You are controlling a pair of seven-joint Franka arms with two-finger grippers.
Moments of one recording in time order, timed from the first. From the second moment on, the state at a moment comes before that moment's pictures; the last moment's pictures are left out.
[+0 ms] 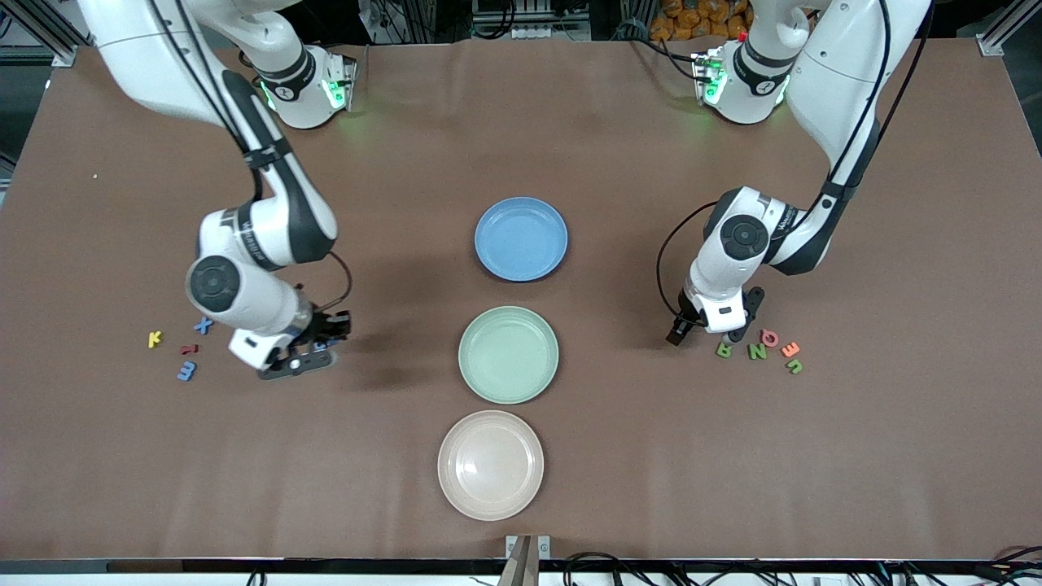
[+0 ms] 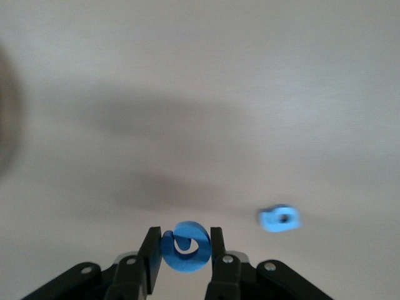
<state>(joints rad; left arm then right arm) -0.19 0.54 -0.16 -2.12 0.25 2.75 -1.54 0.21 0.48 0.06 -1.84 0.06 2.28 0.00</state>
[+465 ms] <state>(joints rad) -0.20 0.53 -0.16 -2.11 0.26 2.76 -1.55 0.48 0.48 0.12 -1.85 0.06 2.31 0.32</state>
